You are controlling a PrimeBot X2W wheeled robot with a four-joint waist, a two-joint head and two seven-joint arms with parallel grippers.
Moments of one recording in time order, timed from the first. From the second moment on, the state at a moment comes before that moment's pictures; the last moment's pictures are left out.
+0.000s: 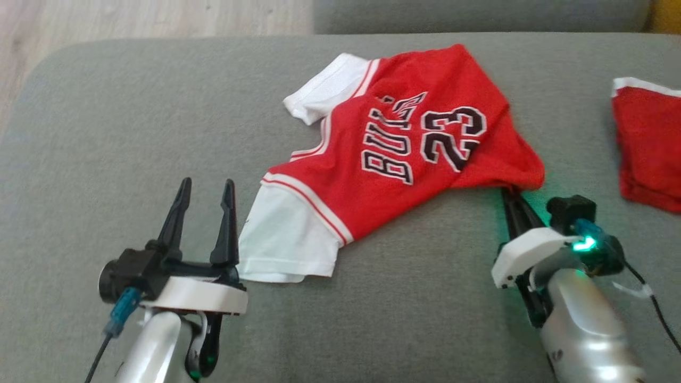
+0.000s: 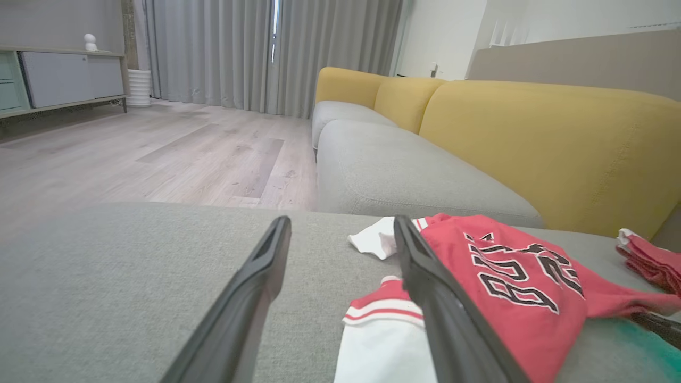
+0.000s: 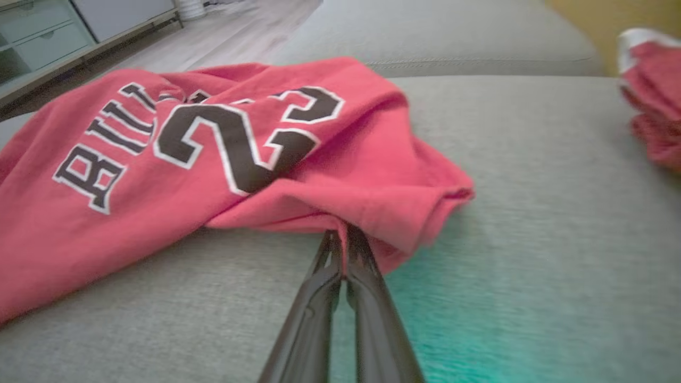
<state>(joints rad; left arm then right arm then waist) -0.21 0.16 -0.31 0.25 -0.39 0.00 -0.25 -0.47 -0.05 0.07 0.92 0.08 0.13 -0.23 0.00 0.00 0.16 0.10</state>
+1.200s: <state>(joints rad) -0.10 0.09 -0.23 0.25 -0.30 -0.06 -0.25 -0.08 -0.05 -0.05 0.23 0.06 0.13 -0.21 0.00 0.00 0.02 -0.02</state>
